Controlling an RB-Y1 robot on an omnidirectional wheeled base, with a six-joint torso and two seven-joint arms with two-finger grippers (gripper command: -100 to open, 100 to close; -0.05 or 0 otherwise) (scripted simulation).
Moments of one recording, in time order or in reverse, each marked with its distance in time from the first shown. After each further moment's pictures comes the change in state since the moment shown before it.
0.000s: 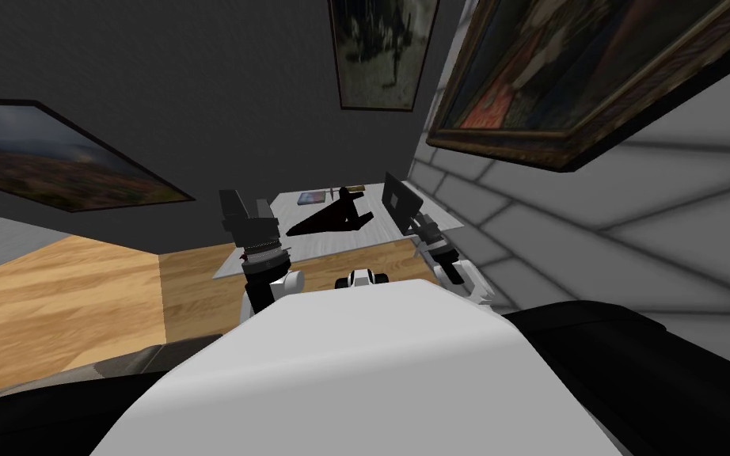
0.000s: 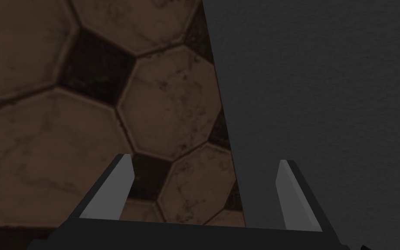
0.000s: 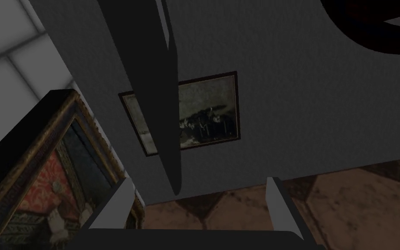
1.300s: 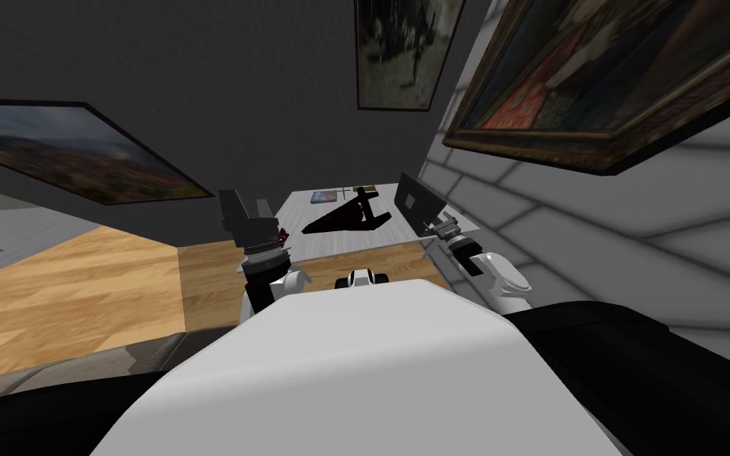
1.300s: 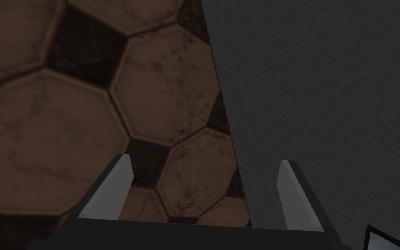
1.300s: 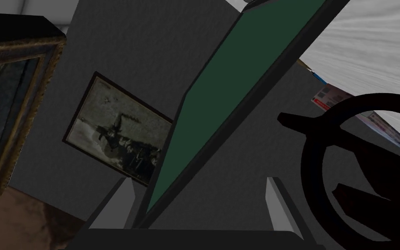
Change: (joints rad) left arm 0.000 0.000 0.000 0.000 0.000 0.000 0.000; right arm -0.022 -0.231 -0.150 0.170 0.272 0.081 0.284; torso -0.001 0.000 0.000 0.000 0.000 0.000
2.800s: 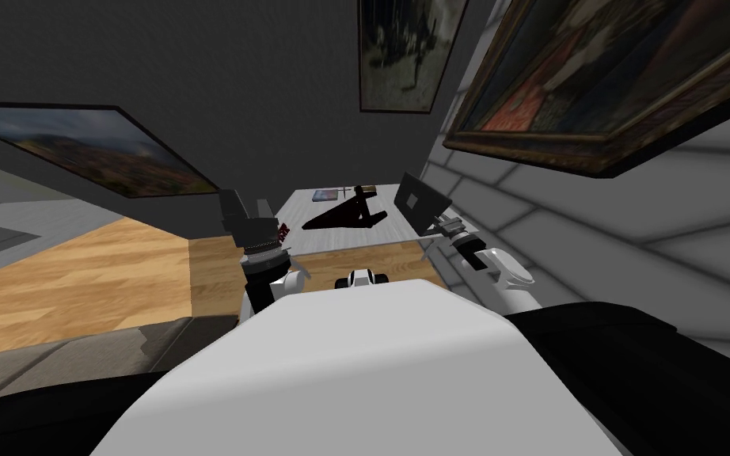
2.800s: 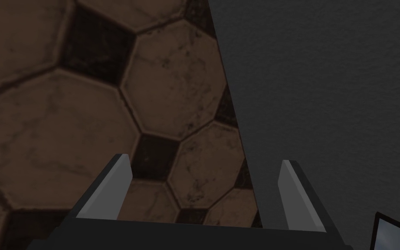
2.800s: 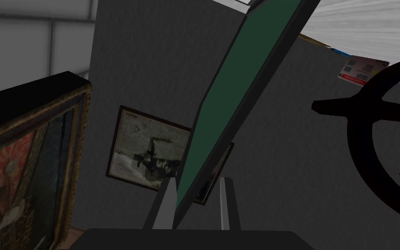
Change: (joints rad) left arm 0.000 0.000 0.000 0.000 0.000 0.000 0.000; right arm -0.053 -0.082 0.008 0.122 -0.141 0.016 -0.191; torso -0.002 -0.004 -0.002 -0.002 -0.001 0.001
